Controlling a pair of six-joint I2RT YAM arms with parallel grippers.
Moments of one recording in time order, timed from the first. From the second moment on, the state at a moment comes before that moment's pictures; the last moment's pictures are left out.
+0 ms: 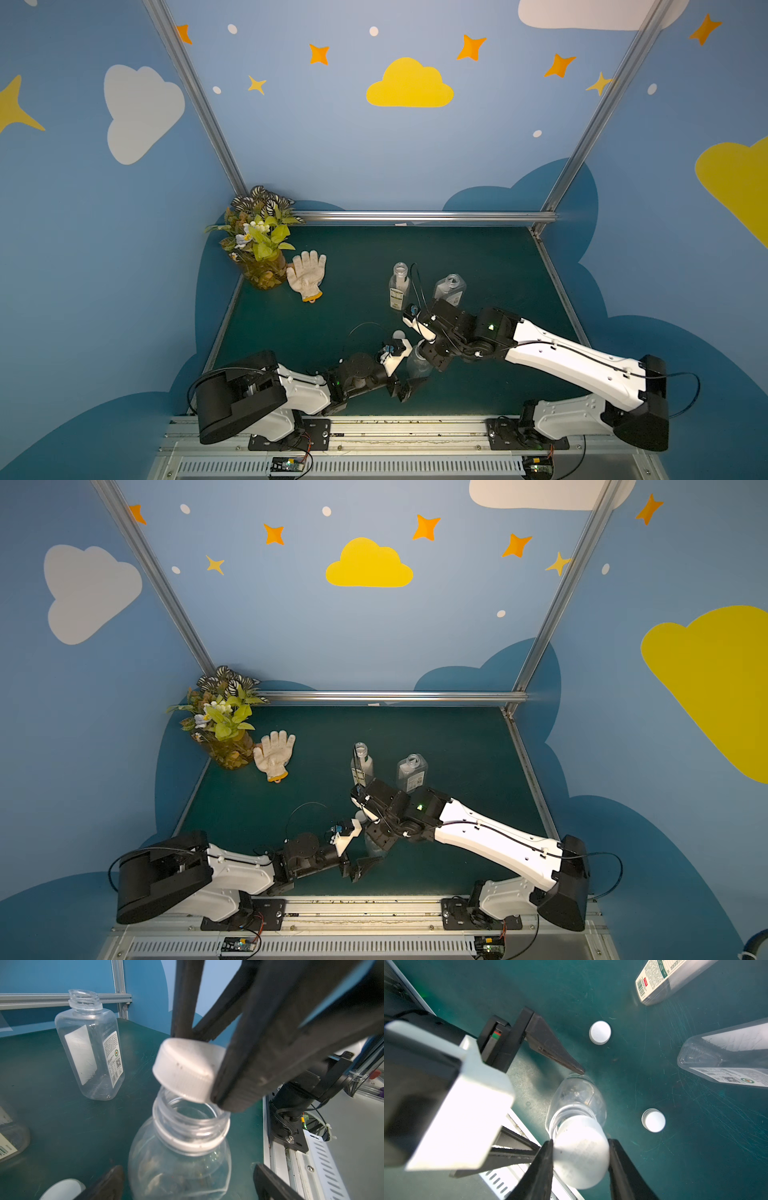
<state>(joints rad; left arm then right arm) -1.09 1.41 0.19 1.02 0.08 -0.15 1.14 1.33 1.23 -1.04 0.09 0.18</state>
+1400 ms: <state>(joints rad) -1.09 1.48 0.19 1.05 0.05 -0.14 1.15 1.40 1.27 -1.09 0.07 0.18</state>
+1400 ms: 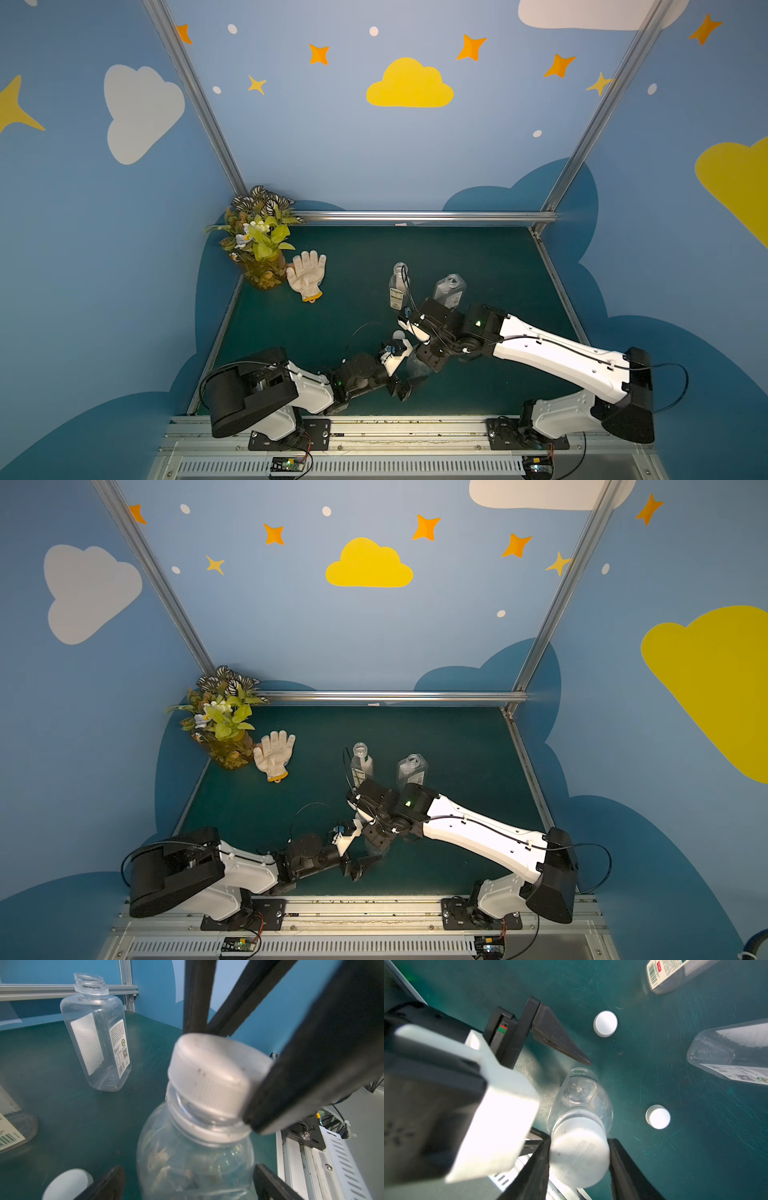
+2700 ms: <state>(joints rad) -1.06 1.50 0.20 1.13 0.05 -0.13 1.04 1.31 1.30 -1.11 0.13 0.20</state>
